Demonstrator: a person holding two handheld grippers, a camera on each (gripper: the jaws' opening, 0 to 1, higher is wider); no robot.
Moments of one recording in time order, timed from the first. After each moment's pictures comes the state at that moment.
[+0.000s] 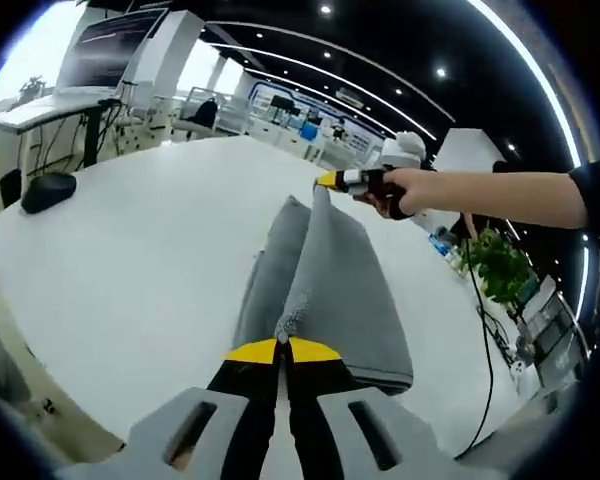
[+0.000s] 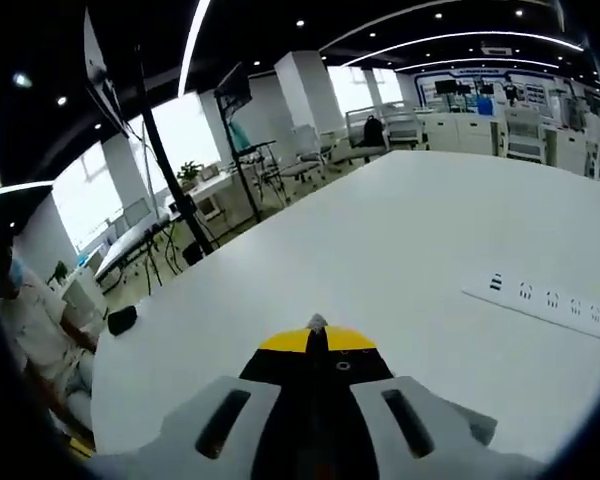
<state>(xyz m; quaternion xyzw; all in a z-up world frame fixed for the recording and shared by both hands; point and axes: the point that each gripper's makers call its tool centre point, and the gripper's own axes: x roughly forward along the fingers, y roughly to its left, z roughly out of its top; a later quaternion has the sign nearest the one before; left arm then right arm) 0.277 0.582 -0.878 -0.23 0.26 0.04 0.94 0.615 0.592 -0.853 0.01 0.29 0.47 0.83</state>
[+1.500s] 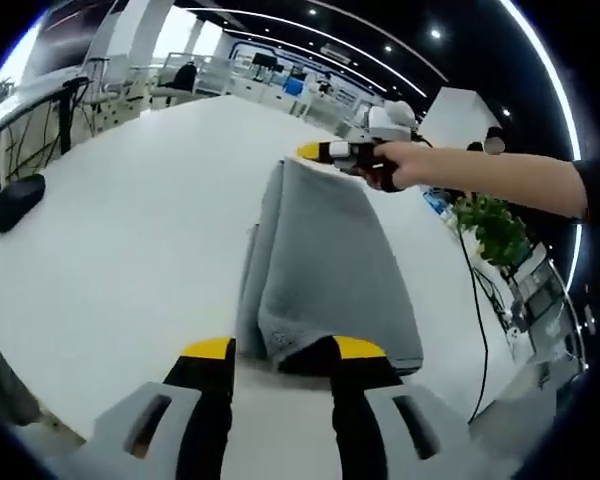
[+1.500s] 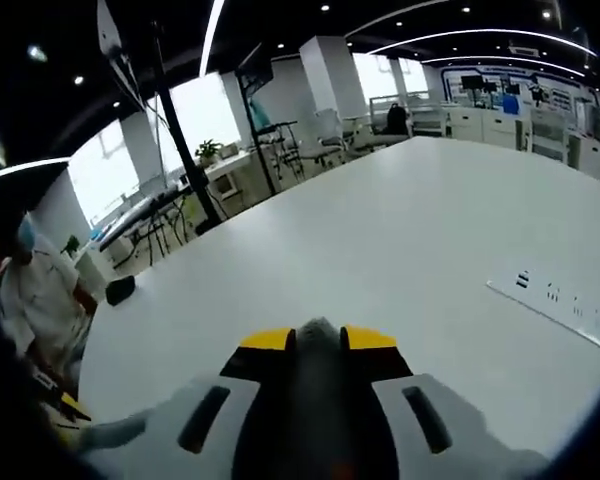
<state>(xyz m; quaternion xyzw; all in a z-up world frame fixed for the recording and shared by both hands) 0.295 0.585 -0.879 -0.18 0.35 -0.03 0.92 0.612 0.594 -0.876 -0.03 0.30 0.51 0.80</state>
